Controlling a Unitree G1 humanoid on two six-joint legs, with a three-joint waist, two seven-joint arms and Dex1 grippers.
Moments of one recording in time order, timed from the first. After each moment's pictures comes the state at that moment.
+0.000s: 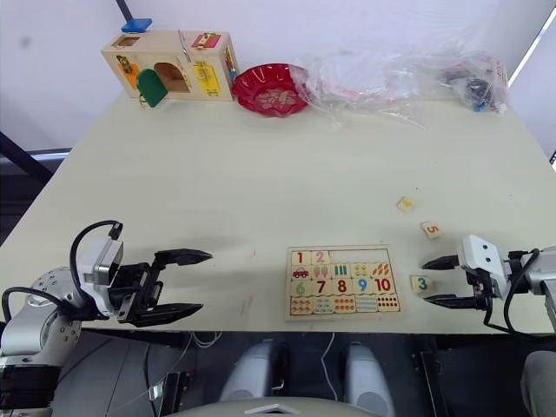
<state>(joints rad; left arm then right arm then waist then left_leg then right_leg) 0.04 0.75 0.23 -0.06 -0.70 0.14 -1.58 -0.13 -0.94 -0.05 0.31 0.29 -0.12 1.54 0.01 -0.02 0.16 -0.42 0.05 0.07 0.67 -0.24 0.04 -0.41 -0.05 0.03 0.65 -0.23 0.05</state>
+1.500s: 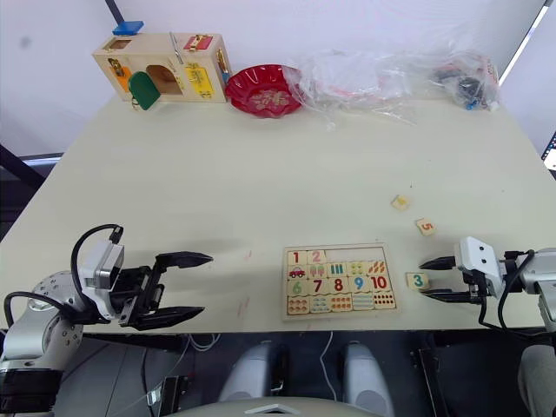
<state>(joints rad) 0.07 0.74 0.23 -0.06 -0.69 0.12 -1.58 -0.17 -0.90 -0.03 0.39 0.27 -0.20 1.52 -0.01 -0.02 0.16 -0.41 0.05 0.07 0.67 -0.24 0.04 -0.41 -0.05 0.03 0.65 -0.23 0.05</state>
